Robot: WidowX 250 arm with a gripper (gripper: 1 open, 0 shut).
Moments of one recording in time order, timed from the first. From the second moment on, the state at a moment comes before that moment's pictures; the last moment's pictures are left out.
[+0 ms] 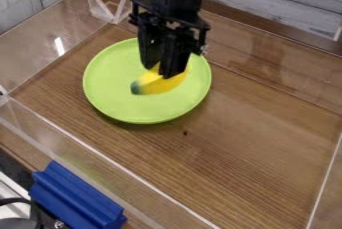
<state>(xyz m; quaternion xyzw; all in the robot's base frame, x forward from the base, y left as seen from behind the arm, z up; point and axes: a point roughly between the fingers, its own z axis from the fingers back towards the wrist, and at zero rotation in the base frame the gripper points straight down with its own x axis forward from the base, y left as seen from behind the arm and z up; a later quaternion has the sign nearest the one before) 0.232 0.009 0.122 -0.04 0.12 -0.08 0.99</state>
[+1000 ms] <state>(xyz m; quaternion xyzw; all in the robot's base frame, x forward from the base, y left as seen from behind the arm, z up) 0.219 -0.009 0.090 -0.04 0.10 -0.05 0.99</state>
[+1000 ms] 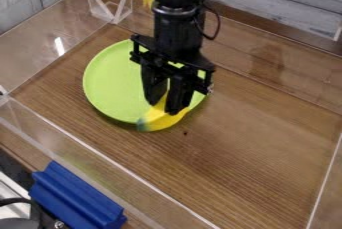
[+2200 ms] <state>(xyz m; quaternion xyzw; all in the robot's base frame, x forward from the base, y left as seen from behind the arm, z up) 0.225 -0.008 0.072 -0.06 0.07 -0.05 0.99</state>
